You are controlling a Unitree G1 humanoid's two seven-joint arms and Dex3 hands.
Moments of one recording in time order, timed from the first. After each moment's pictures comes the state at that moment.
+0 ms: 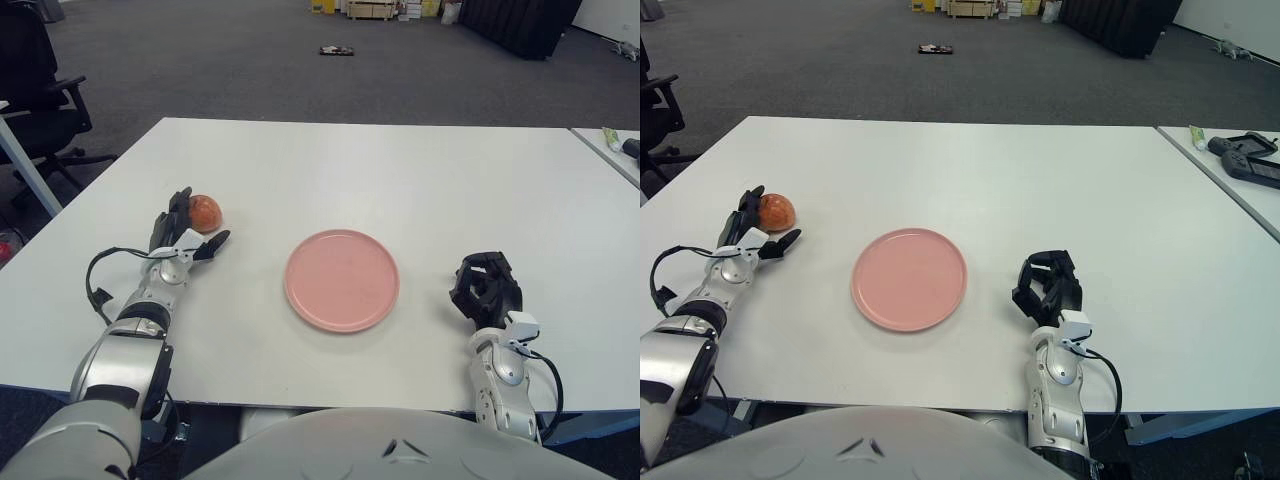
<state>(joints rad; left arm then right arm) -0.49 0.42 -0.07 1.23 0.34 -0.42 0.35 0.31 0.11 -0.14 -0.04 0.08 -0.18 -0.15</state>
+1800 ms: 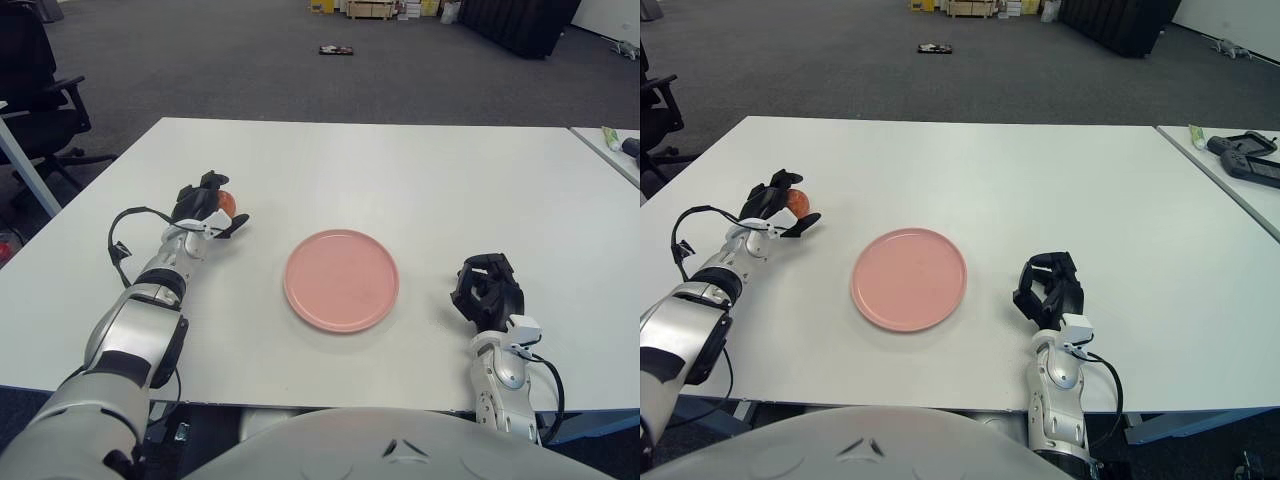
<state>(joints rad) -0.65 0.41 -0.26 1.29 0.48 -0.35 0.35 0.32 0.10 -0.14 -0.04 0.08 -0.21 -0.14</state>
